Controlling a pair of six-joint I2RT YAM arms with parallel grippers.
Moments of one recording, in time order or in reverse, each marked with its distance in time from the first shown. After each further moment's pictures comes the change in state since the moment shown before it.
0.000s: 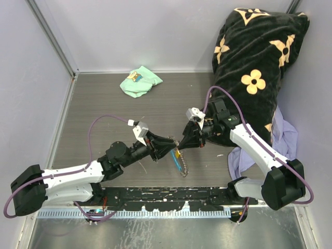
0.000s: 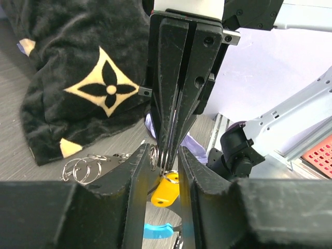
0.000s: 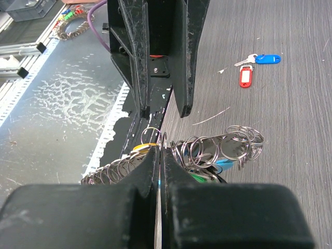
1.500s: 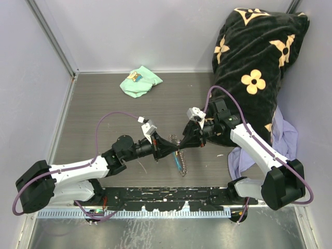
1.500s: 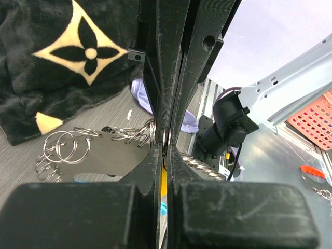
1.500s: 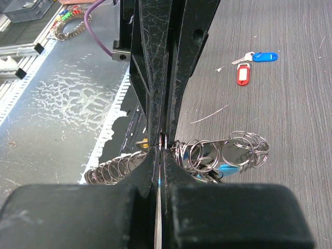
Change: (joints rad) left arm 0.068 0.104 0.058 -0.080 0.220 -0.043; right arm -0.005 0.000 -0.001 -0.001 0.000 0.000
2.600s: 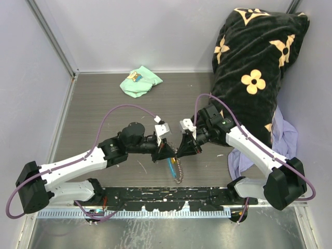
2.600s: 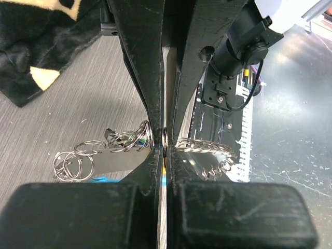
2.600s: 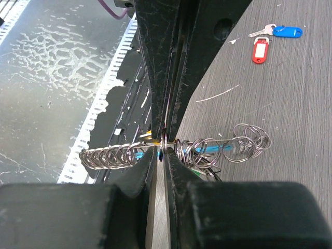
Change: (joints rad) left arm 0.010 -0.010 0.288 -0.692 0.178 0.332; right arm 0.132 0.000 -0.005 -0.101 0.164 -0.164
